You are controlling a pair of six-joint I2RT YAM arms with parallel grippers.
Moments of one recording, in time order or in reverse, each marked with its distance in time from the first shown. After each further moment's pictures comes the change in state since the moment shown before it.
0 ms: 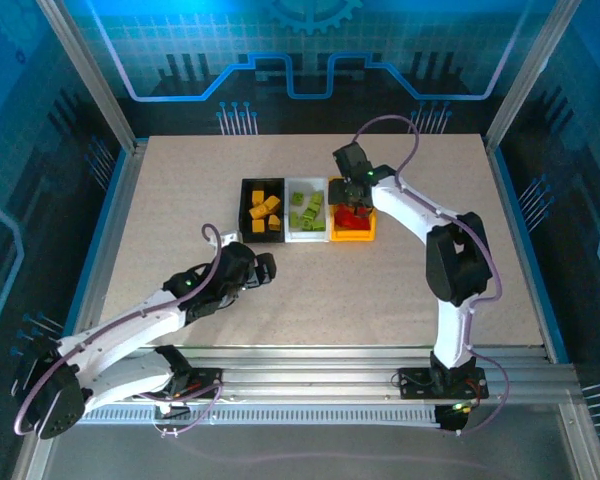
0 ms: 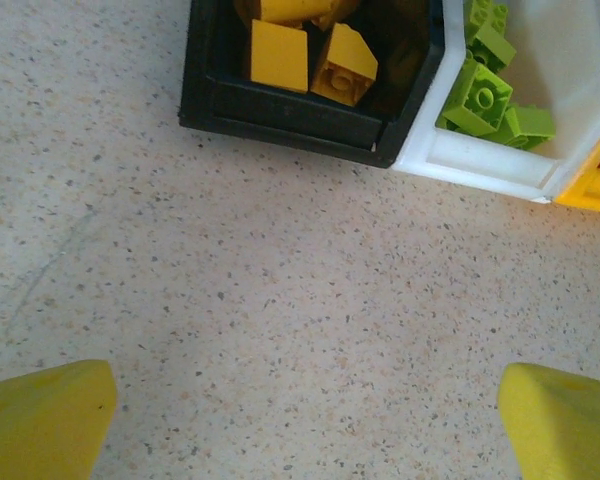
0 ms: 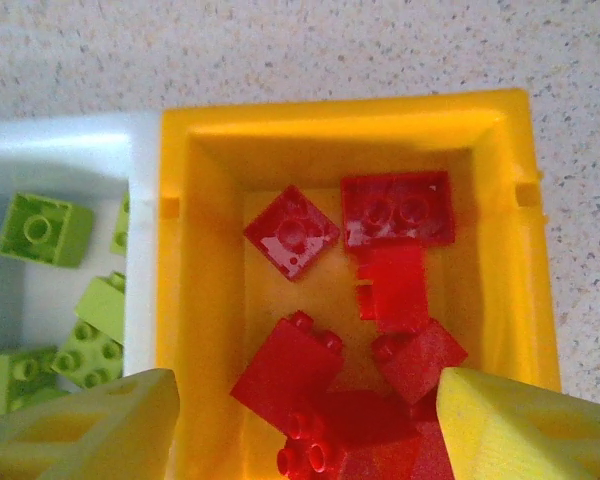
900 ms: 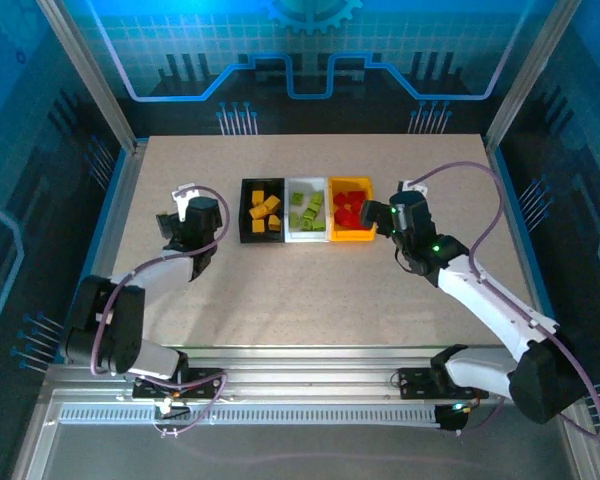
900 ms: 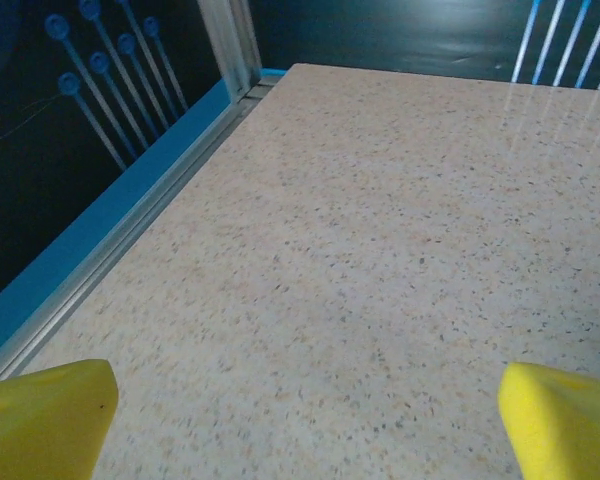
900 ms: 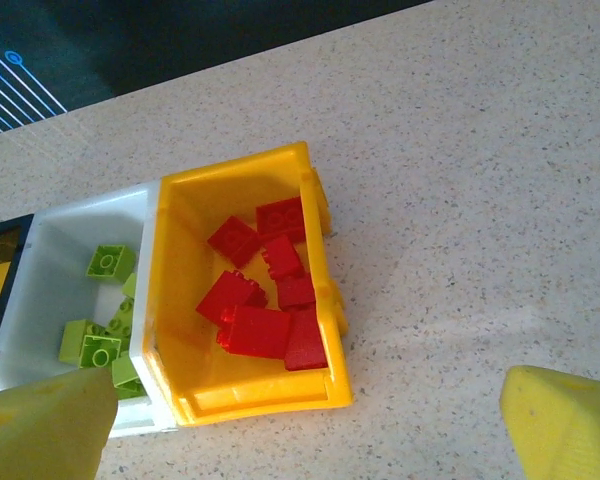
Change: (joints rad) left arm 0.522 0.437 0.022 0.732 -0.319 0.659; right arm 0.000 -0.783 -0.720 0.317 0.133 0.078
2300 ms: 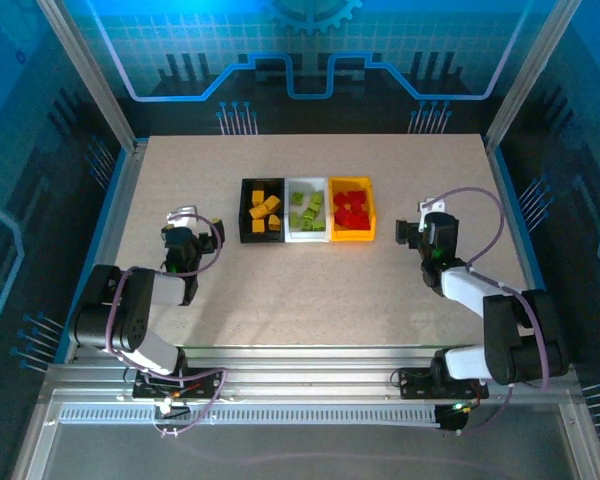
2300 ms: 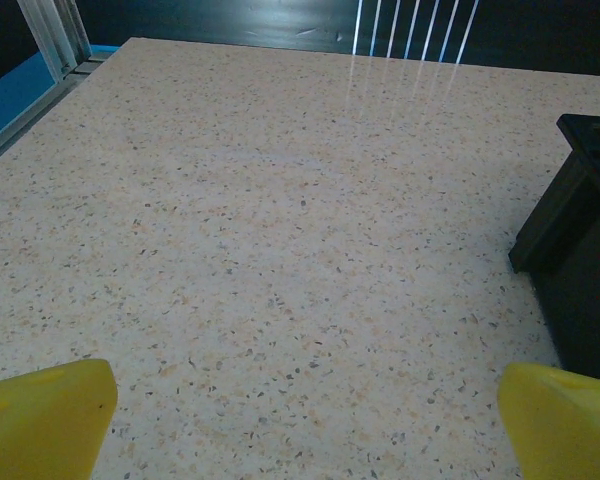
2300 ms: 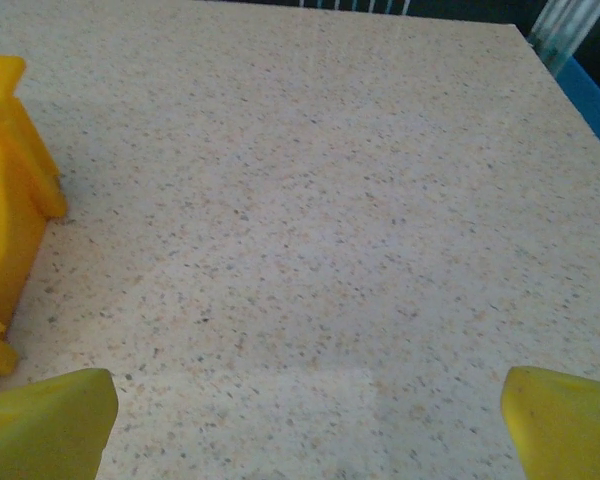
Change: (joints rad) left arm 0.158 0.091 -0.307 0.575 0.495 0.075; right arm -0.349 0.204 -0.385 0.705 -0.108 -0.531
